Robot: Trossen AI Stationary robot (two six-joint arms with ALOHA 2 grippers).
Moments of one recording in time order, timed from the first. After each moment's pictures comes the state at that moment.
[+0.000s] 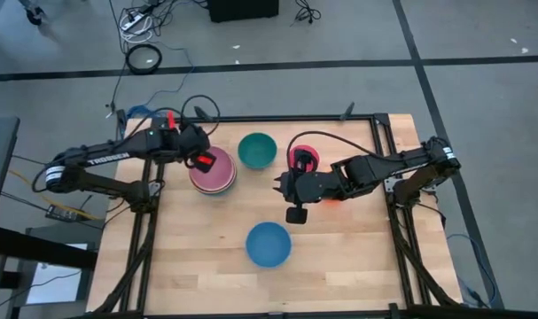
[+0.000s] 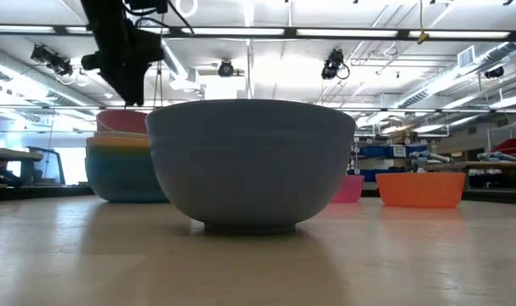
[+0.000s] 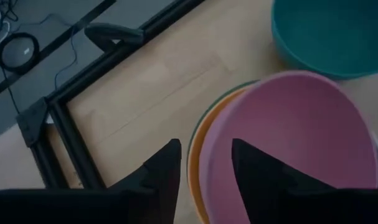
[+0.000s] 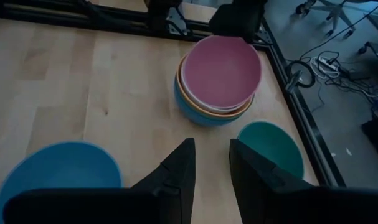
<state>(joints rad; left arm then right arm) 0.31 1.13 1.04 -1.08 -0.48 -0.55 0.28 1.63 1.72 -0.81 0.50 0.07</state>
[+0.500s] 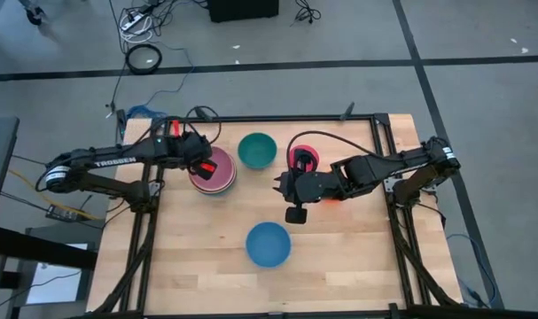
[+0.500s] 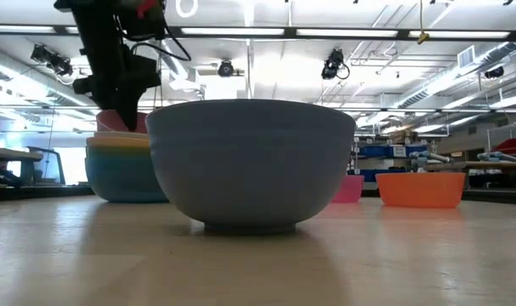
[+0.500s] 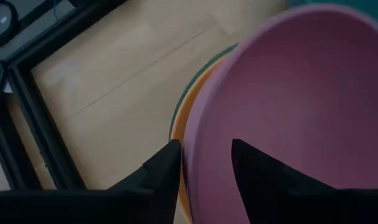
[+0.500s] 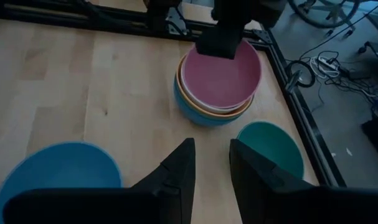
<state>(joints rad) 0.31 1.13 0.88 -0.99 -0.42 -0.62 0.28 1.63 1.72 -0.81 0.51 0.08</state>
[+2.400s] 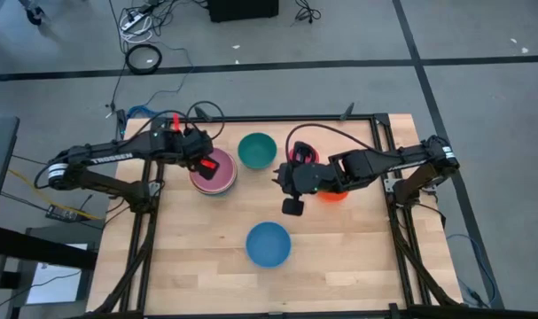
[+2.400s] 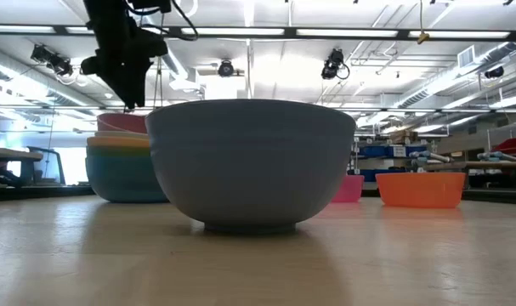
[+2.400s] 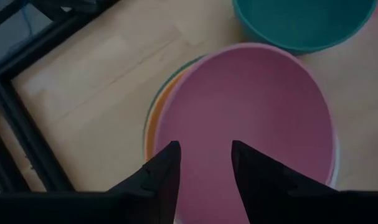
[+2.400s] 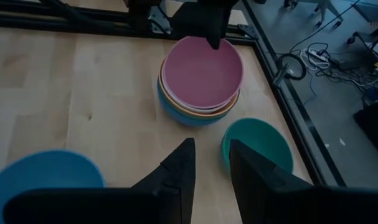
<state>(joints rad) 0.26 1.16 1.06 -1.11 -0.34 -0.64 0.23 1.63 1.71 -0.80 0.50 0.09</state>
